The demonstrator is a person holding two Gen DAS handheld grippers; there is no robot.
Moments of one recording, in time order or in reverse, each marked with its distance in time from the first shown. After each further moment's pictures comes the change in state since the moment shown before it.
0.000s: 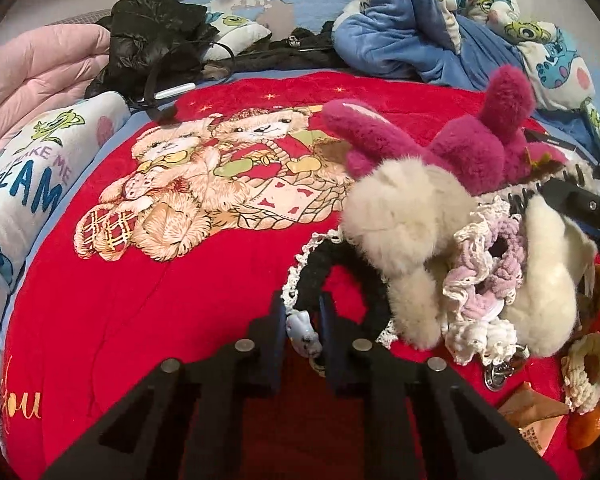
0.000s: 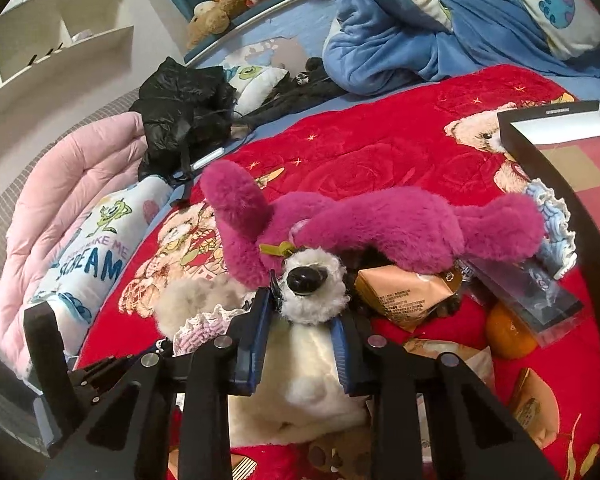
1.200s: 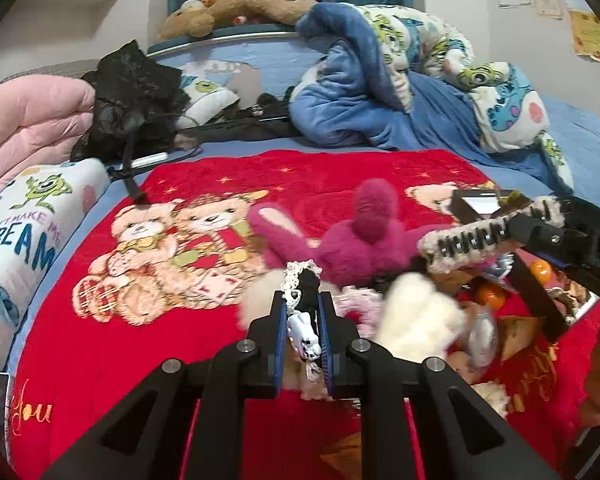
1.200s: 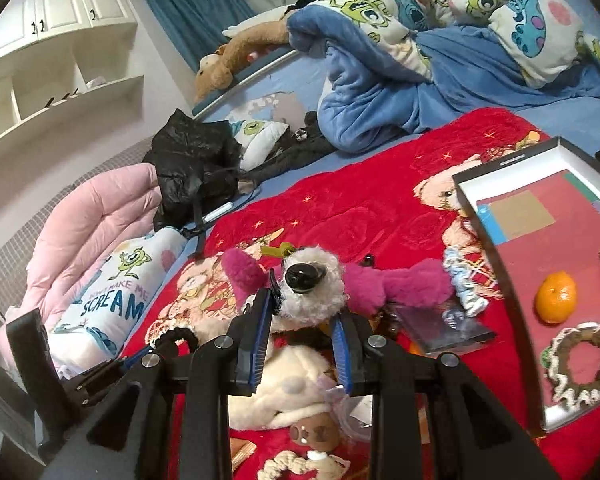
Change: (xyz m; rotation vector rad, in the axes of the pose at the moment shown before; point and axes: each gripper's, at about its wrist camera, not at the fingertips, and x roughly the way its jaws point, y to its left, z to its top) left arm -0.088 -0.066 0.028 0.035 -0.211 -0.101; right arm -0.089 -0.024 0.015 0.026 -0.168 0.026
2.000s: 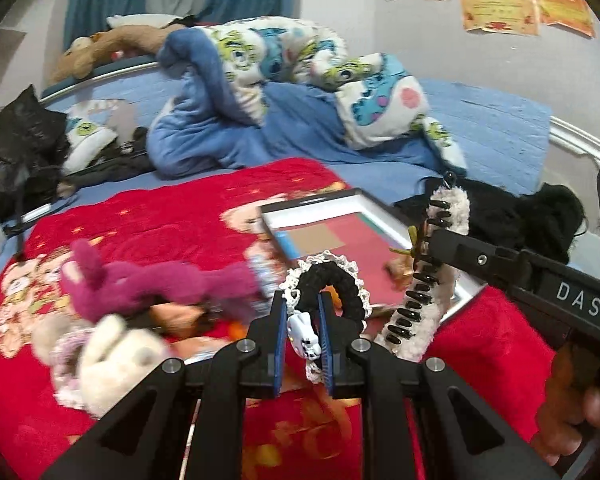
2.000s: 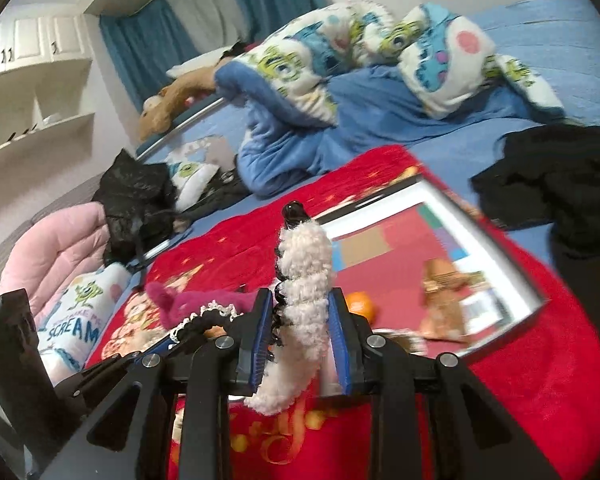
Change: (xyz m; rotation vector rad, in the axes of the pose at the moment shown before) left arm -0.038 -0.225 0.012 0.155 -0.057 -0.320; right arm -0.142 -0.091 0.012 0.055 -0.121 -0.223
